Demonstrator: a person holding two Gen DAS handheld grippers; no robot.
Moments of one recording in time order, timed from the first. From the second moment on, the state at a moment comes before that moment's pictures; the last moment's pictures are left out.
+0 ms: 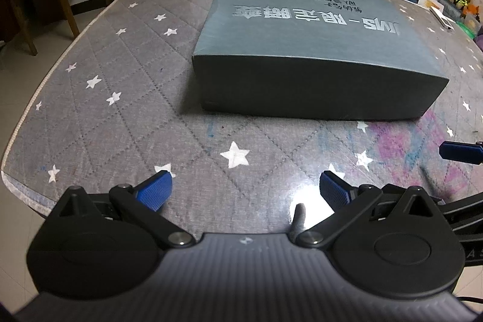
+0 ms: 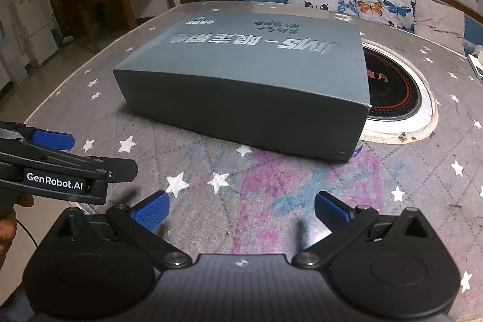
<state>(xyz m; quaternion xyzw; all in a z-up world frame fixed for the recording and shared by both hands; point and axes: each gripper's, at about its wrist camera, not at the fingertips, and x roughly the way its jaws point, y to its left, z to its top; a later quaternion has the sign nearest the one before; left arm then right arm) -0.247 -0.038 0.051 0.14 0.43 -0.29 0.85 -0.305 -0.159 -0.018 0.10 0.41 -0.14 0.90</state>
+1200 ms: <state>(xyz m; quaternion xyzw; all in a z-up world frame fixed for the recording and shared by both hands) -0.233 -0.055 0.048 0.18 0.42 -0.26 0.85 -0.299 -0.171 -0.022 0.08 0.41 -0.15 0.89</state>
